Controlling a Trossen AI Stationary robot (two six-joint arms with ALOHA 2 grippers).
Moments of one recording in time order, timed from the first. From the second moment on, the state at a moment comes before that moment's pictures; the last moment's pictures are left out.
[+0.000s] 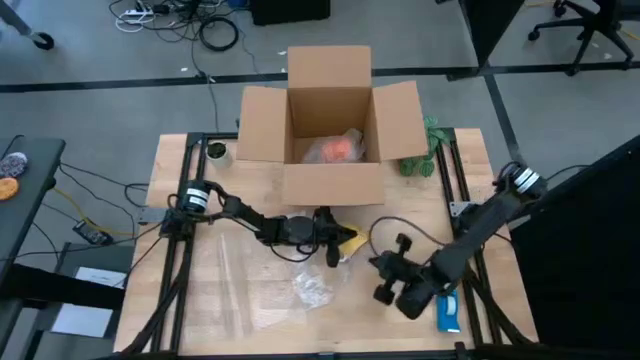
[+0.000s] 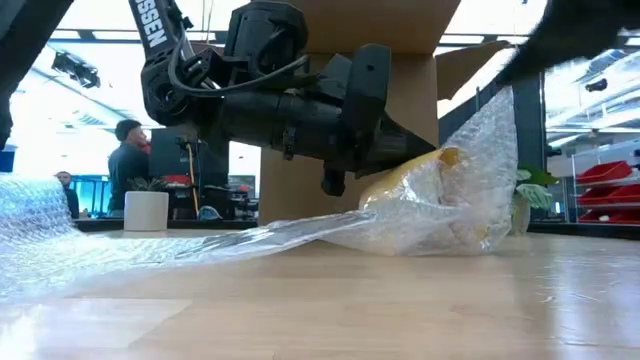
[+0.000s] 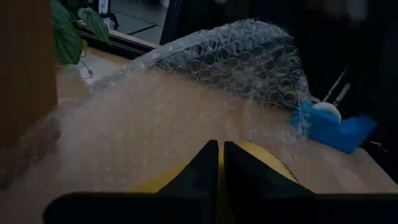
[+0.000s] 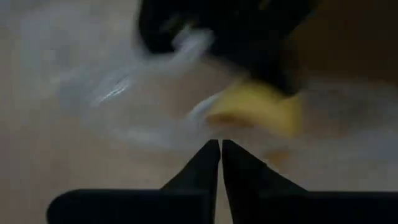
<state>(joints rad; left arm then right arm) -0.13 2.10 0.96 1.01 -0.22 -0.35 0.77 1.52 1.02 -0.68 1.01 0.99</state>
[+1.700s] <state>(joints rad) -0.13 2.10 0.96 1.01 -0.28 -0.35 0.53 1.77 0.83 0.00 0.99 0.71</state>
